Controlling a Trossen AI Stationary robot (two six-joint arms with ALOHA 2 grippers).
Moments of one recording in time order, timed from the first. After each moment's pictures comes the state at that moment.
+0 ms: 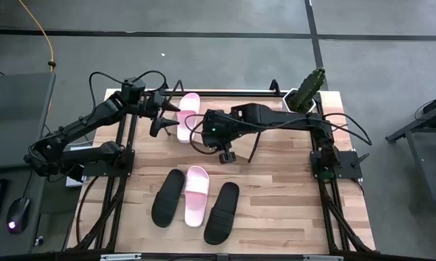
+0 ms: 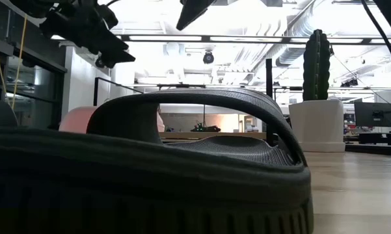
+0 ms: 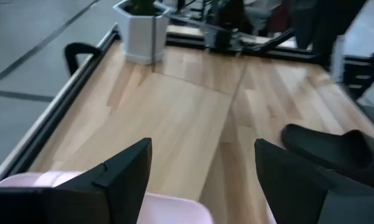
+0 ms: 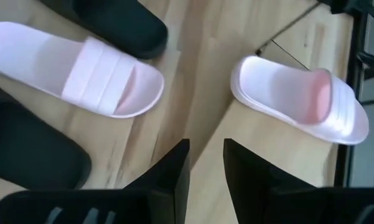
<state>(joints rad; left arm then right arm) 0.94 0.94 0.69 -0.30 0.75 0.28 0.01 2.04 2.24 -1.22 0.06 -0.32</state>
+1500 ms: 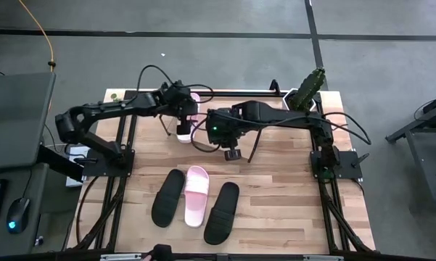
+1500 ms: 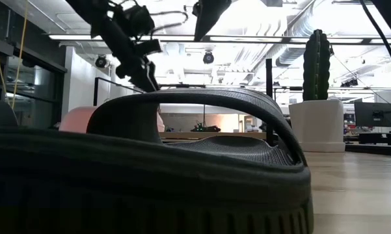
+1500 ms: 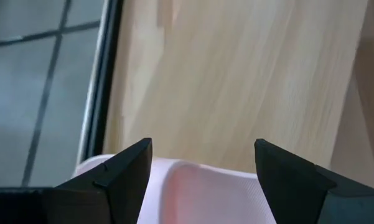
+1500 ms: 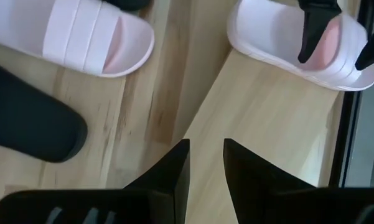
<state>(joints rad) 0.63 1.43 0.98 -0.41 0.06 0.57 -0.01 2.05 2.24 -1.36 0.10 -0.27</state>
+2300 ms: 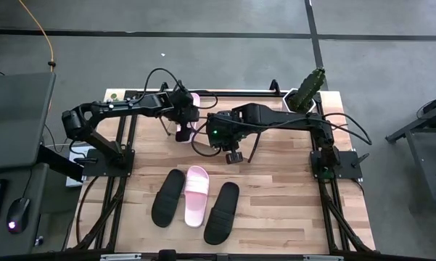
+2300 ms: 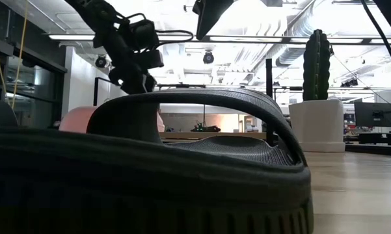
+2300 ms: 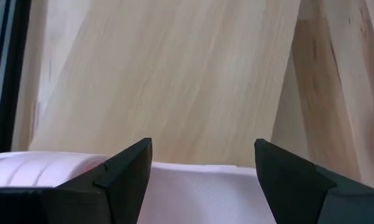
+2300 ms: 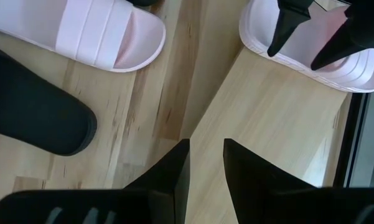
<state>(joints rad) 0.63 1.51 0.98 -0.50 0.21 0.53 0.01 2.04 2.24 -1.38 0.10 -0.27</state>
